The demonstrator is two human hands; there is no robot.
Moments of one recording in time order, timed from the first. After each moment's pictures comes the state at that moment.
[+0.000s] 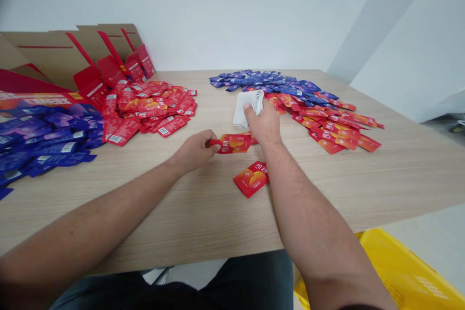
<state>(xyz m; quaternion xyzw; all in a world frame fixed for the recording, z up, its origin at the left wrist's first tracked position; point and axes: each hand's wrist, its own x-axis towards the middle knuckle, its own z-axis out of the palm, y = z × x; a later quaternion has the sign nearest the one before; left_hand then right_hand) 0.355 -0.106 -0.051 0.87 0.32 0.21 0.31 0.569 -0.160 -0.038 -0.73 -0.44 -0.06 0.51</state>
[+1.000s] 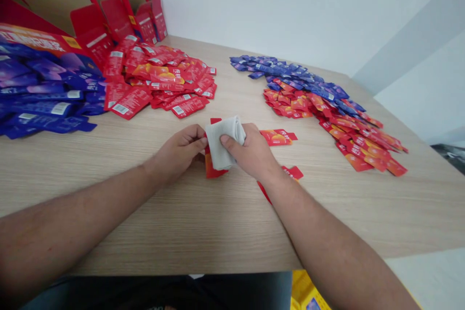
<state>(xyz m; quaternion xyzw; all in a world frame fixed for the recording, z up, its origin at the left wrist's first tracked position) 0.282 -0.106 -0.070 0.56 0.29 0.33 0.71 0.458 -0.175 -0.051 -0.69 -0.57 0.22 0.39</state>
